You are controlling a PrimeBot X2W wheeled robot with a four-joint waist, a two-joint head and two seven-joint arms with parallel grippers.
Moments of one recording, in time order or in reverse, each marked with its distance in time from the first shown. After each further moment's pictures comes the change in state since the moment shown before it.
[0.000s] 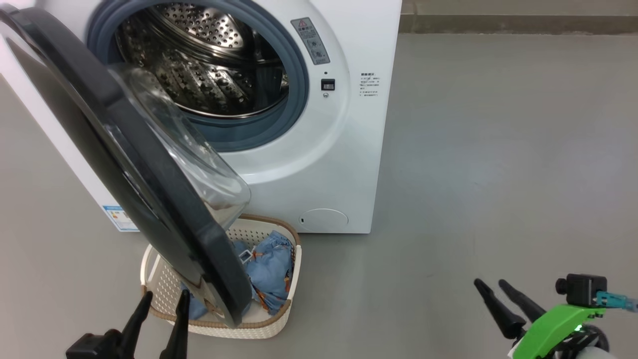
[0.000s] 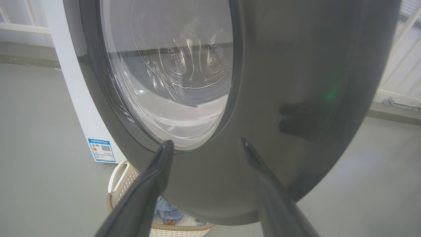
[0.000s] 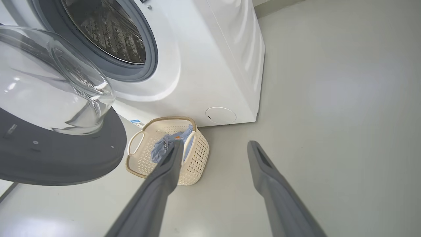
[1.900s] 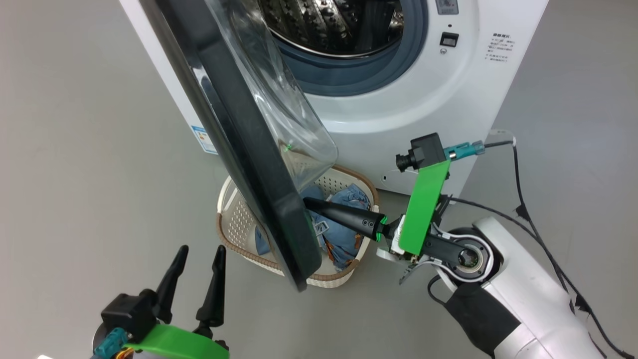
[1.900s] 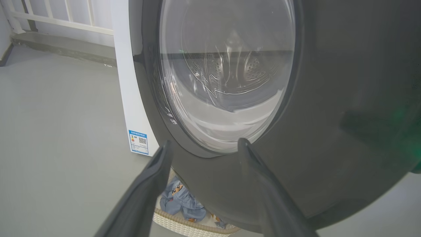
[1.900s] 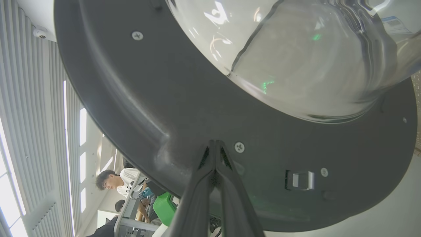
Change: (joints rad) left arm -0.121 -0.115 -0.027 -0.015 0.057 0.000 0.000; right arm -0.339 0.383 -0.194 -0.228 0.352 0.000 0.847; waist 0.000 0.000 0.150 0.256
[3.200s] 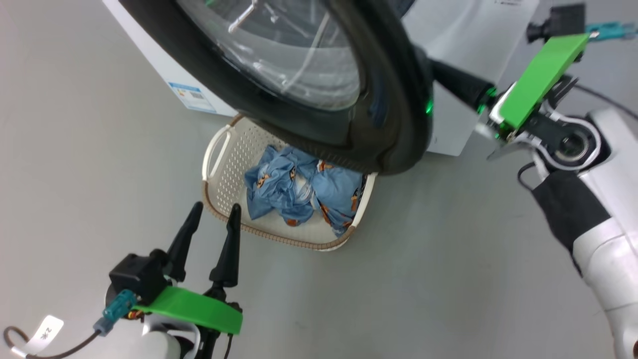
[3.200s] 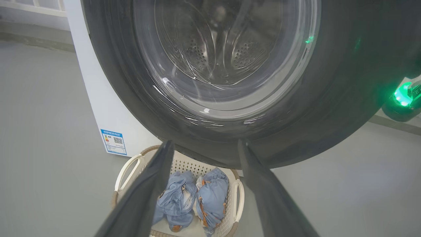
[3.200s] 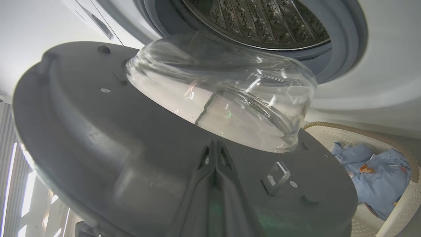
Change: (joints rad) left arm -0.132 -0.015 -0.048 0.004 -0.022 0.000 0.000; right arm -0.296 -0.172 -0.134 0.196 -0.009 0.000 -0.077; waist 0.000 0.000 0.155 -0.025
